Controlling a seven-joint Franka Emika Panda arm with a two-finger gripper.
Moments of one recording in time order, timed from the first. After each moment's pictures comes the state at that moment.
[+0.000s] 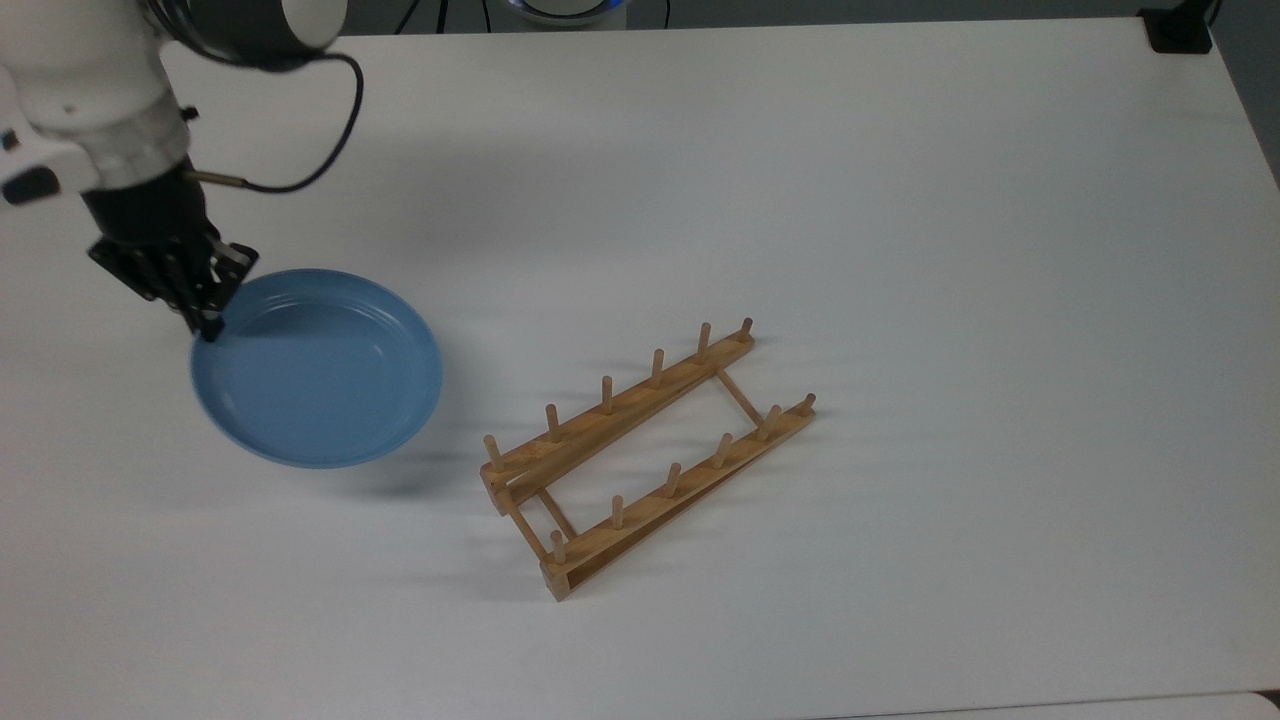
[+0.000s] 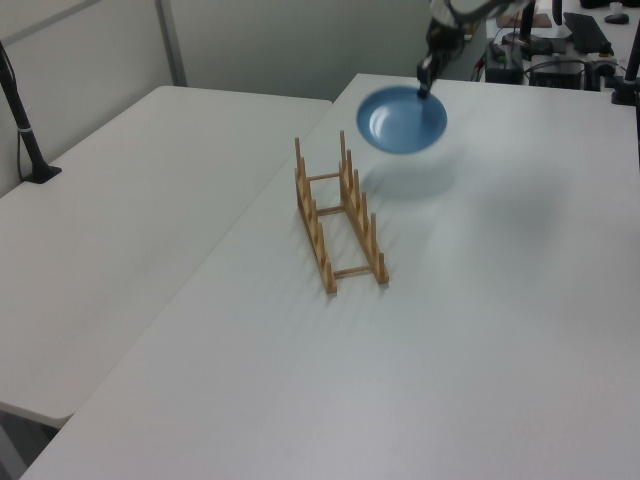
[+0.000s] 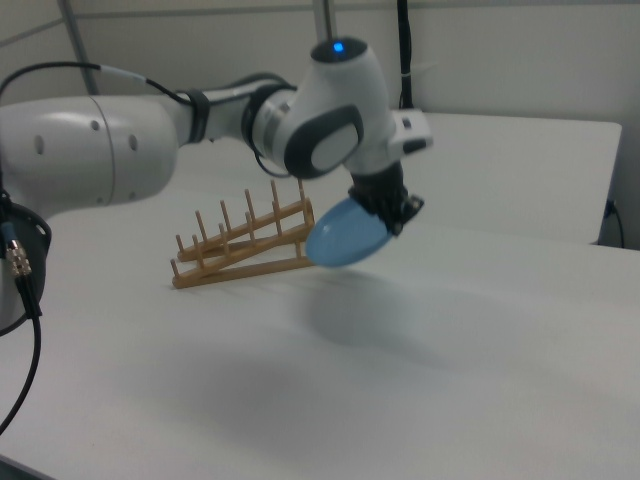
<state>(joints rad) -0.27 0.45 -0.09 -1.42 0.15 2.17 -0.25</state>
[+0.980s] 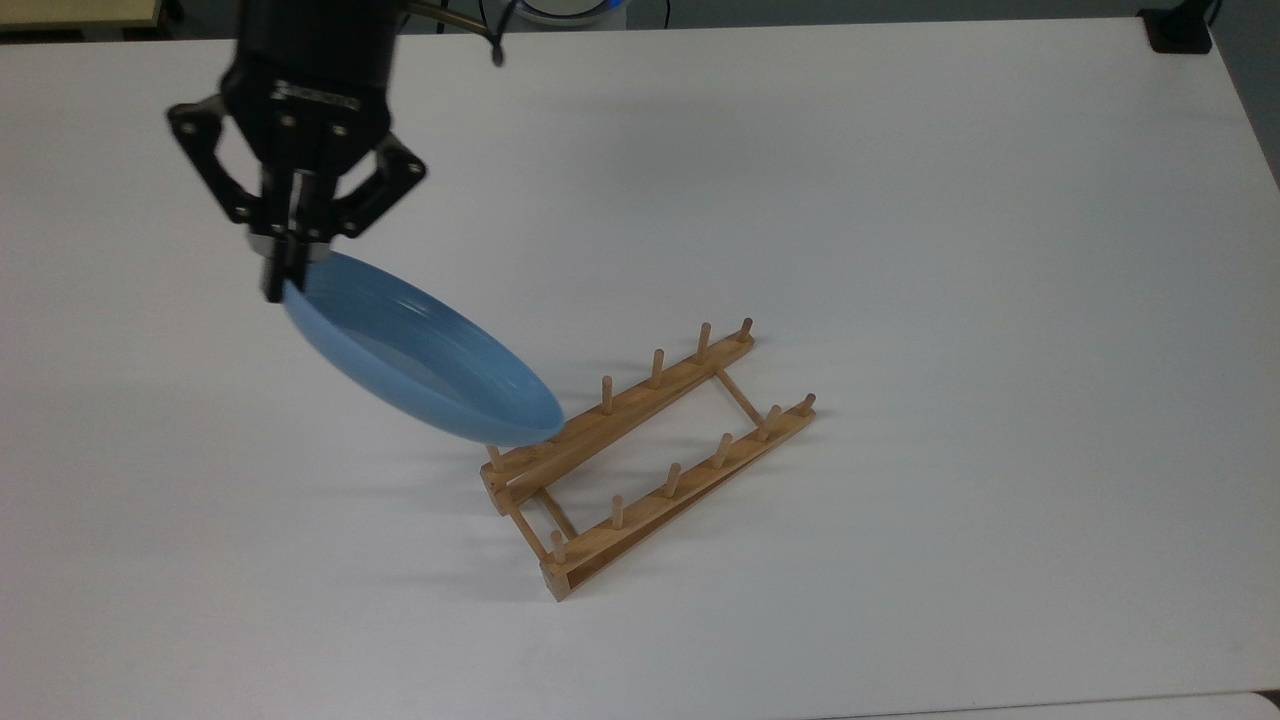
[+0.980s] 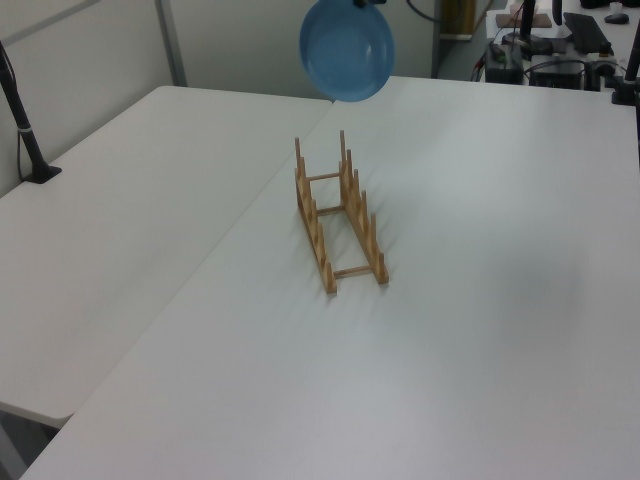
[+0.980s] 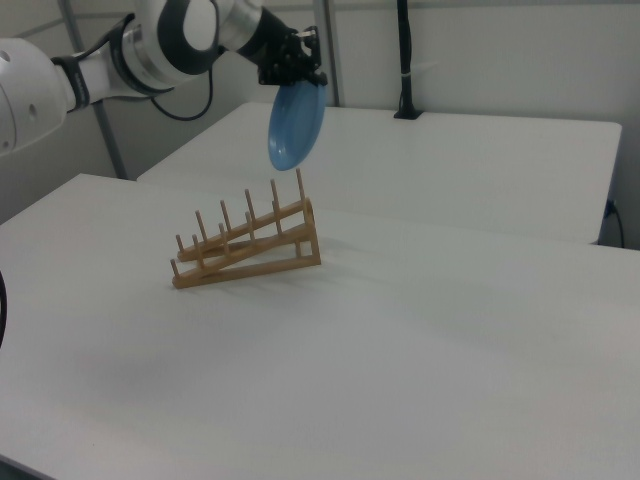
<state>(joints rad) 0.02 0.31 -0.08 -1.34 -0.33 2.42 -0.32</state>
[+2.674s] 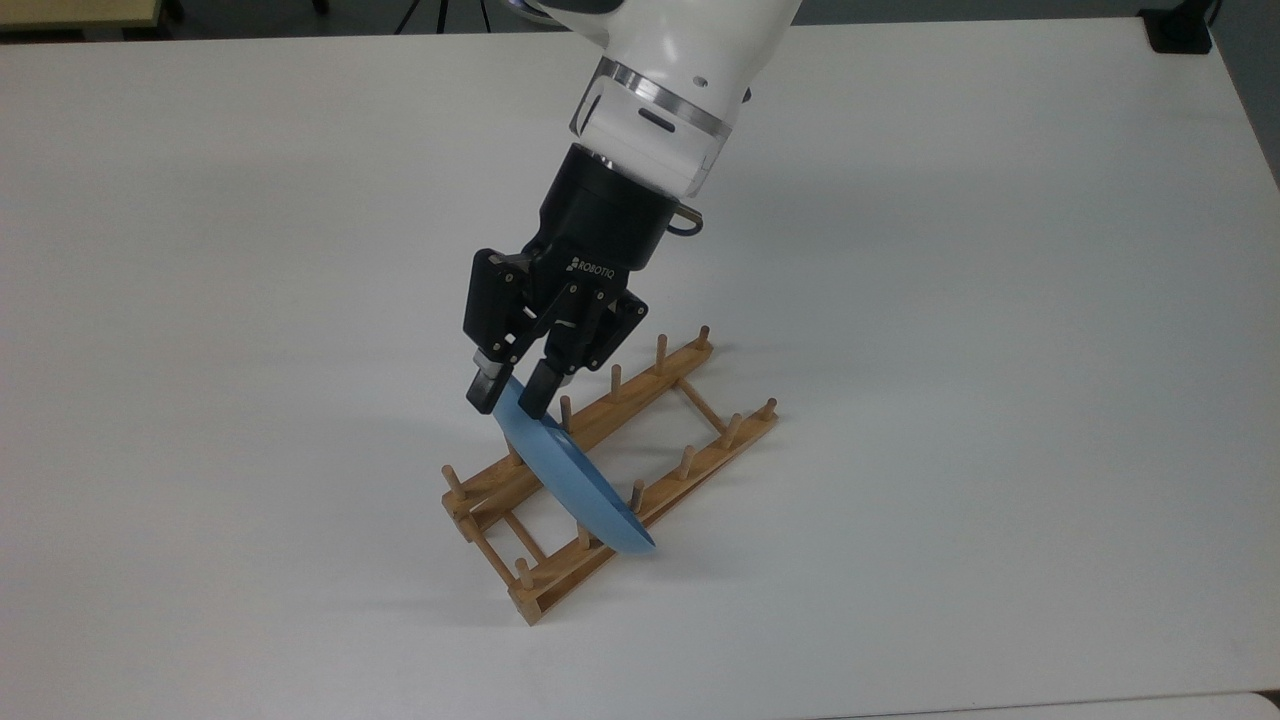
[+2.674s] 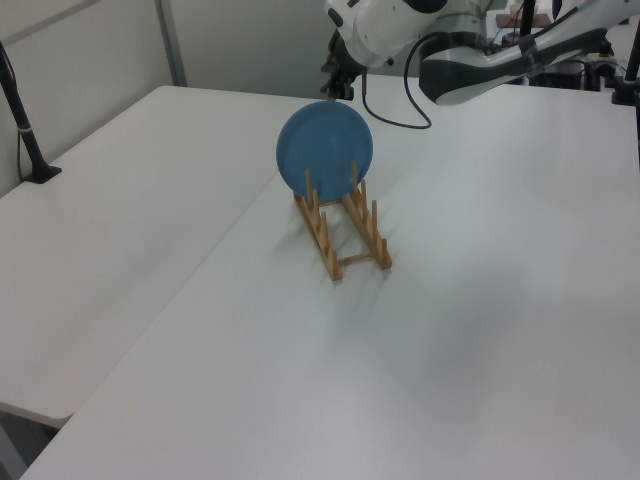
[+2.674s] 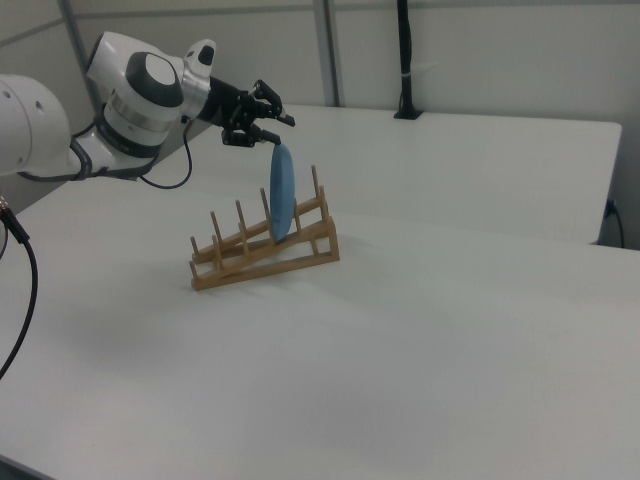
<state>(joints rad) 0.22 0.43 -0.08 -1.41 -0.90 2.41 0.11</state>
